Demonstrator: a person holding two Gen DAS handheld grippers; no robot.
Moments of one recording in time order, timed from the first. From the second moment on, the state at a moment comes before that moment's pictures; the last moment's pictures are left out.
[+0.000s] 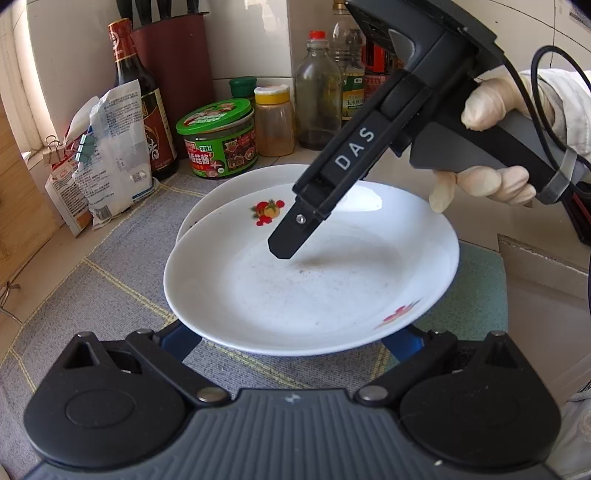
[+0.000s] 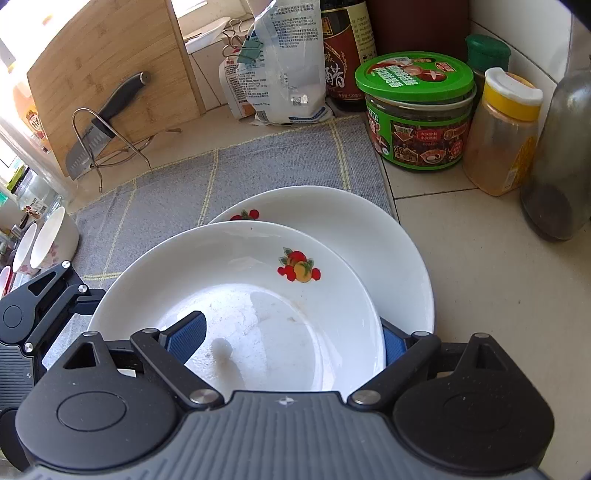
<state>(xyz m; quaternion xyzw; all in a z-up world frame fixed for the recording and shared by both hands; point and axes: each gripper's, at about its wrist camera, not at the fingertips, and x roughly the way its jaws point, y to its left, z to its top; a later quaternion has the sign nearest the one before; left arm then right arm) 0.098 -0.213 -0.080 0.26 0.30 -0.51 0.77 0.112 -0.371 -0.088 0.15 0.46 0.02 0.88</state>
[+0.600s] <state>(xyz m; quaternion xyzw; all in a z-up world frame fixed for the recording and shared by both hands) 0.103 -0.217 -0.084 0.27 0.30 -0.52 0.75 0.099 -0.379 -0.081 0.17 0.45 0.01 0.88</state>
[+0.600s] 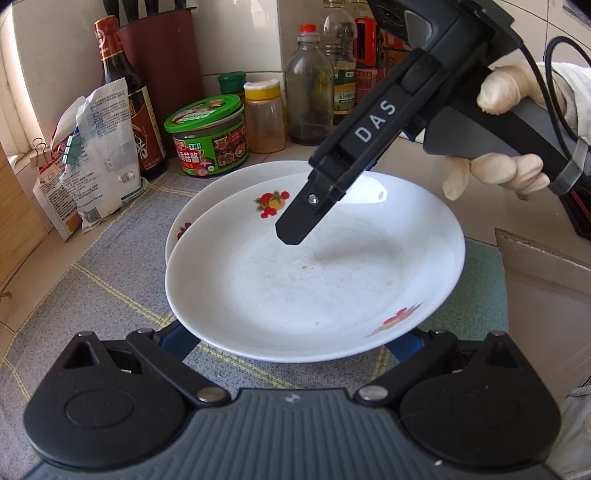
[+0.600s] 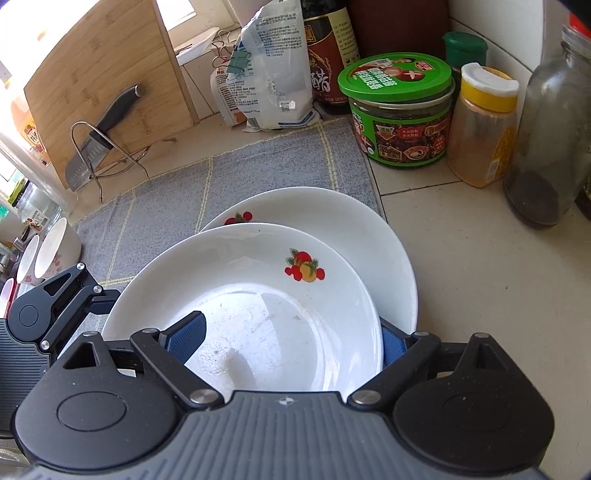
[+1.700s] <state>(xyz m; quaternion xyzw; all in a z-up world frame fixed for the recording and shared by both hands) 0.108 -0.222 -0.083 0.28 0.29 -0.52 0.76 0.068 -0.383 -0.067 0.19 0.44 -0.03 0.88</state>
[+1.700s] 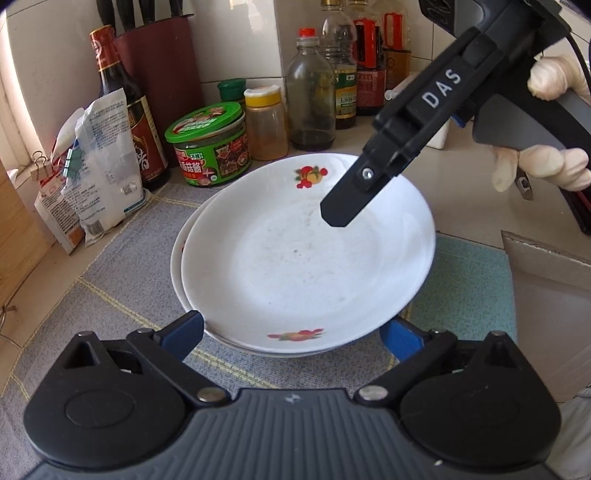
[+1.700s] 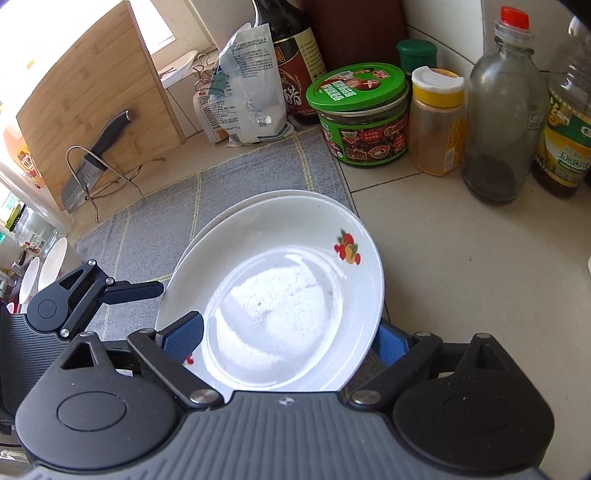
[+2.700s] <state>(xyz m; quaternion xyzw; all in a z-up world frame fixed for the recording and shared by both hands) 0.114 -0.085 -0.037 0.11 0.29 -0.26 0.91 0.129 -0.256 -0.036 -0.07 0.33 0.06 0.94</state>
